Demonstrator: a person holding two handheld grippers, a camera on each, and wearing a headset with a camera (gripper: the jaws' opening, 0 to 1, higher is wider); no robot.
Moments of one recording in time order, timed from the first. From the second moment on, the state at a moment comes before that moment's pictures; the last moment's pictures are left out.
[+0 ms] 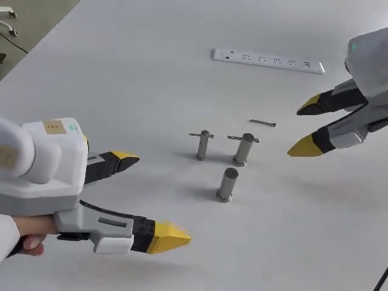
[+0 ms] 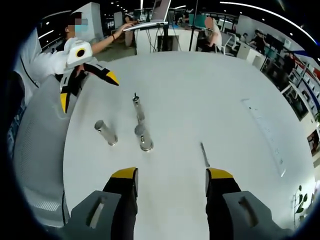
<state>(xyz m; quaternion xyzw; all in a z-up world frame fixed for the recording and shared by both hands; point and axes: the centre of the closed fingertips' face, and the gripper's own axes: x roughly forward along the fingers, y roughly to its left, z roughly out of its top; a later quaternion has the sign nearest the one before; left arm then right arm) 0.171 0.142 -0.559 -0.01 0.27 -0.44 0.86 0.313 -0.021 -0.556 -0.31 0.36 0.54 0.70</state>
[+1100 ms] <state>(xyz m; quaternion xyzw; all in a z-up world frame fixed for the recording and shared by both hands) 0.164 0.140 -0.558 -0.02 0.25 -0.44 0.86 0.373 -0.016 -0.613 -0.38 0.38 0.54 0.65</state>
